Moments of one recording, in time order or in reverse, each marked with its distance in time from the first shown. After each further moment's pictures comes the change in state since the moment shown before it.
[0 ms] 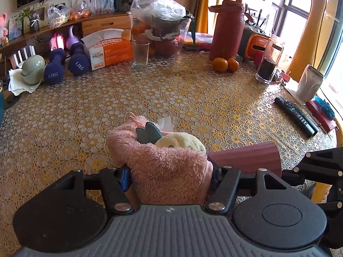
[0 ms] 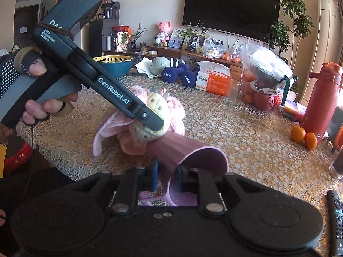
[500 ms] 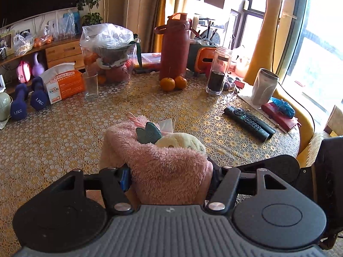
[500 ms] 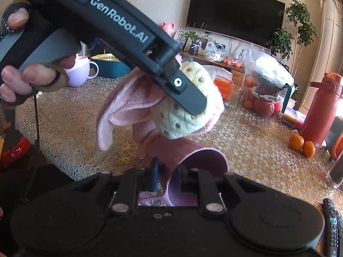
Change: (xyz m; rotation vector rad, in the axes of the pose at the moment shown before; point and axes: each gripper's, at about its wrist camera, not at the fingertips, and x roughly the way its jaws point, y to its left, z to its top) left arm -0.027 -0.068 0.012 0.143 -0.073 -0.162; right arm 0.000 0.009 0.003 -0.048 -0.003 -0.015
